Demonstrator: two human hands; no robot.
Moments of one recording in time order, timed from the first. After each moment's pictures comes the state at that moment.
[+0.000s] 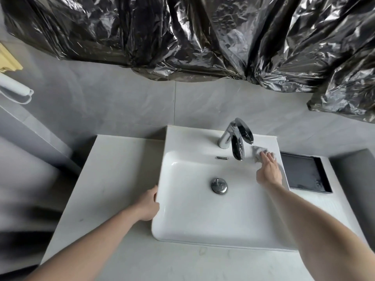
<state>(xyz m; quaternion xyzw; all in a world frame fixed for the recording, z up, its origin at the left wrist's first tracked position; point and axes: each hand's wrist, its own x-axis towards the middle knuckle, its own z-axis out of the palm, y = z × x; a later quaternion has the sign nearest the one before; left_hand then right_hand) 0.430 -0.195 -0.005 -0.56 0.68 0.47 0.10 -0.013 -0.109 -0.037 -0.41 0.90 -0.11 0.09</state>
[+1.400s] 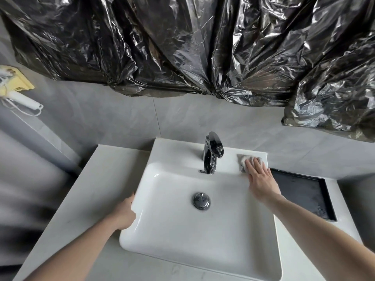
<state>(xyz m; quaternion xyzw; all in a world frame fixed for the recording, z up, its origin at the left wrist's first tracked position) 0.428 -0.195 -0.064 -0.66 0.62 0.41 0.08 -0.091 -0.108 -0.040 -0.57 0.81 -0.06 0.11</state>
